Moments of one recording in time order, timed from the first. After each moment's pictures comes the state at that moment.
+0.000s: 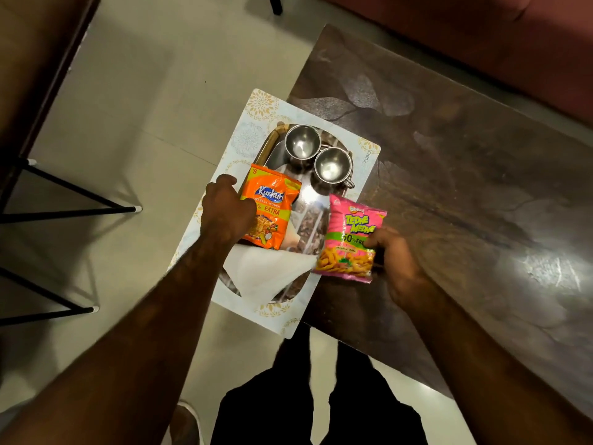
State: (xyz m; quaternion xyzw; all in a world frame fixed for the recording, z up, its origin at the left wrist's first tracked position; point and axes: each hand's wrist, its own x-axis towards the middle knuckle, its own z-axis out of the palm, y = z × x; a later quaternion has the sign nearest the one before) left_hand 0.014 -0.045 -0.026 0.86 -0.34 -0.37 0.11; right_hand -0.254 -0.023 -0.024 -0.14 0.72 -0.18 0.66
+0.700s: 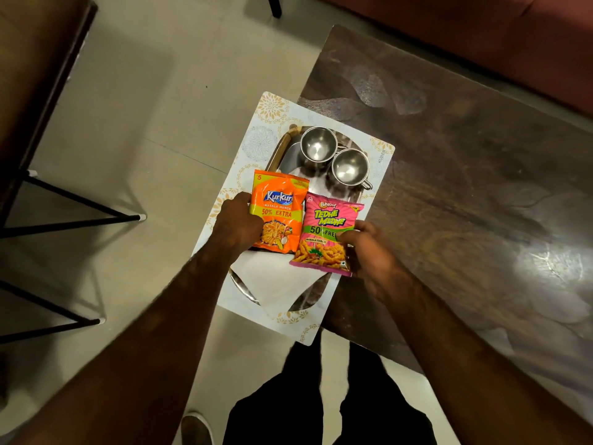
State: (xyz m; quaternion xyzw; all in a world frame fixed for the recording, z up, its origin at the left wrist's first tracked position) left_hand 0.040 -0.038 -0.044 0.81 -0.36 -0.46 0.07; right_hand -0.192 -0.022 -0.061 -0.14 0.71 -0.16 0.67
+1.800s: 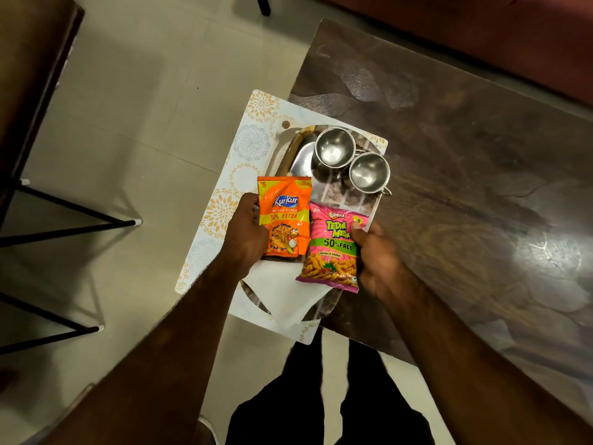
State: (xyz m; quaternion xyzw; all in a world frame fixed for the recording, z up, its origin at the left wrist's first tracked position) left_hand 0.015 -0.016 -0.058 0.77 -0.35 -0.49 0.20; right_hand -0.197 -0.015 -0.062 -0.02 0.68 -0.29 0.67
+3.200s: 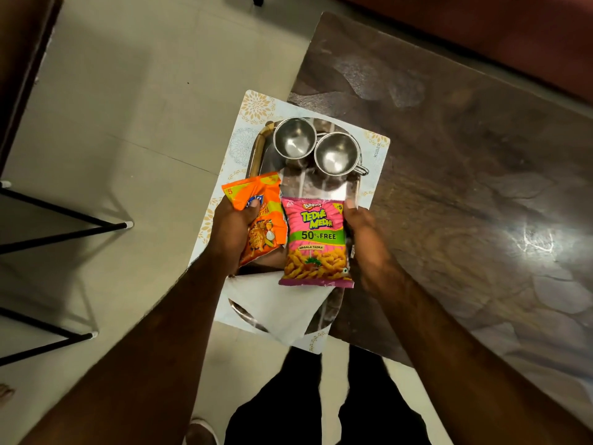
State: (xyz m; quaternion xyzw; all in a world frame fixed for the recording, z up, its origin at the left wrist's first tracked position) left_hand 0.044 -0.040 -0.075 0.73 -0.20 -0.56 0.32; right_hand -0.173 -0.032 -0.078 -0.11 0.69 -0.29 0.66
